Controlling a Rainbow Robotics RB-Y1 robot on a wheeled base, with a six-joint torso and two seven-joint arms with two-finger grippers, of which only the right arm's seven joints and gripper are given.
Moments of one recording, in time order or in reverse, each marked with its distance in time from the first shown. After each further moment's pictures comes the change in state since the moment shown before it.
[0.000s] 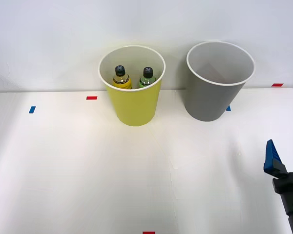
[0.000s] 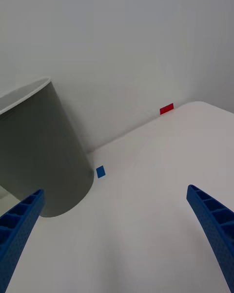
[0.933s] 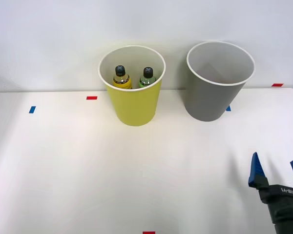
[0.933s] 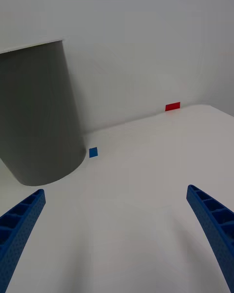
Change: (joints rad) arm -0.093 0.077 -0.076 0.300 -0.200 -0.312 0.476
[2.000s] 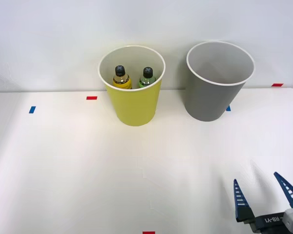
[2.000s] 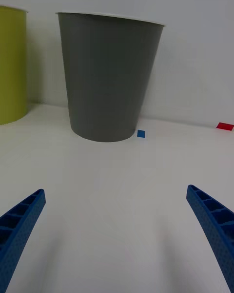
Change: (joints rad) arm 0.105 -0.076 0.025 0.073 0.120 -0.275 0.193
